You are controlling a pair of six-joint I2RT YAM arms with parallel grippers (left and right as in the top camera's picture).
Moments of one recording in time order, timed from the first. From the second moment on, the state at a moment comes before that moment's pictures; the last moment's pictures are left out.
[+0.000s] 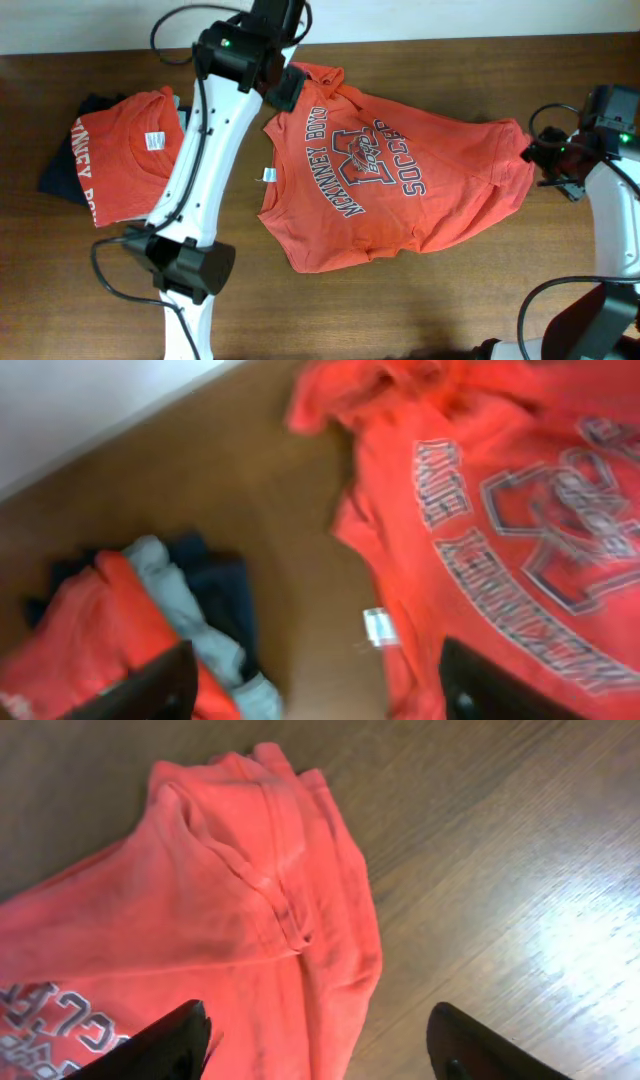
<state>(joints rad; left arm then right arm) -0.40 2.17 2.53 -1.48 -0.24 0.04 -0.38 1.59 1.33 -0.91 0.00 0.45</state>
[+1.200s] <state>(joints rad) -0.39 2.18 1.55 -0.60 -0.02 0.20 -0.39 1.63 1.32 -0.93 -0.14 0.42</state>
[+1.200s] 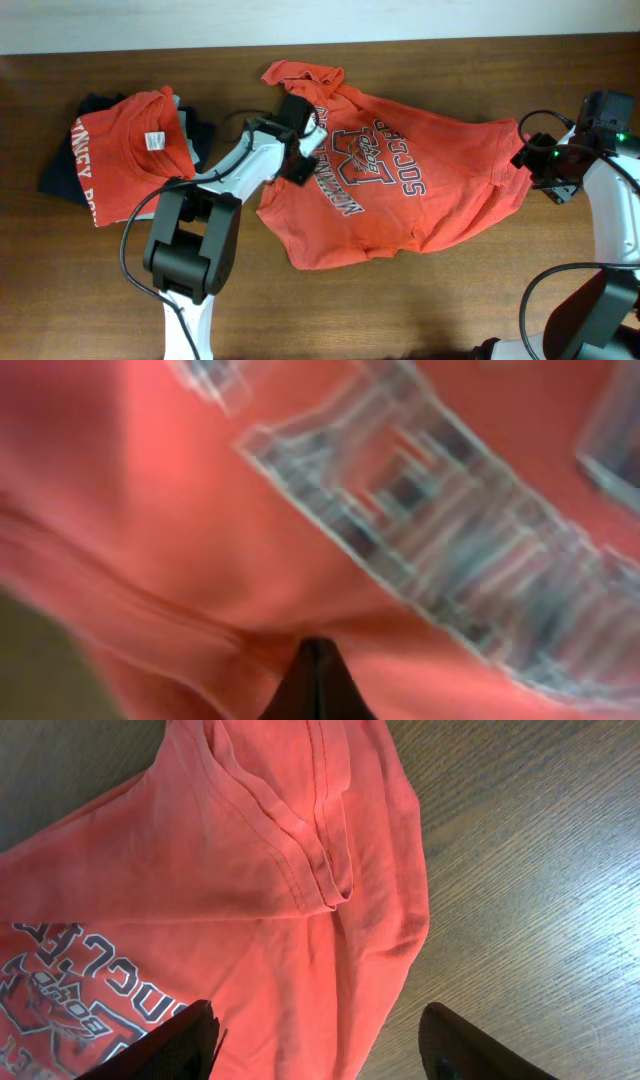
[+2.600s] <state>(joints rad) -0.31 2.28 2.65 -1.69 -0.11 0.08 -0.21 1.74 1.08 -0.60 -0.36 0.34</state>
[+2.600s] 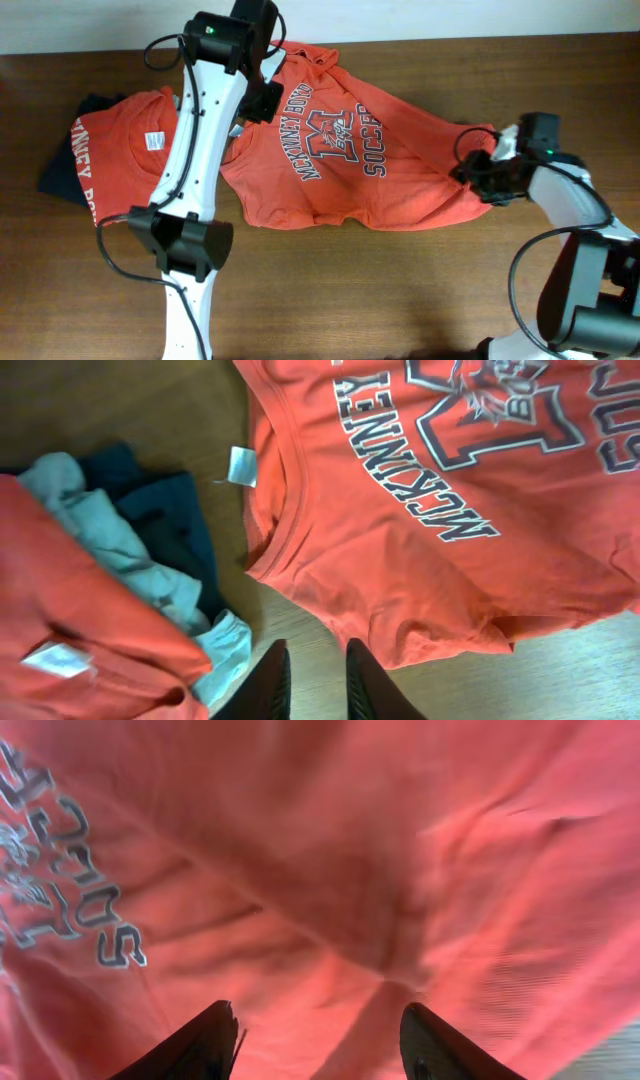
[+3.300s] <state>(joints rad) -0.32 1.70 2.66 -1.69 -0.15 0.06 -0.15 1.85 1.08 -0.44 -0.19 0.45</state>
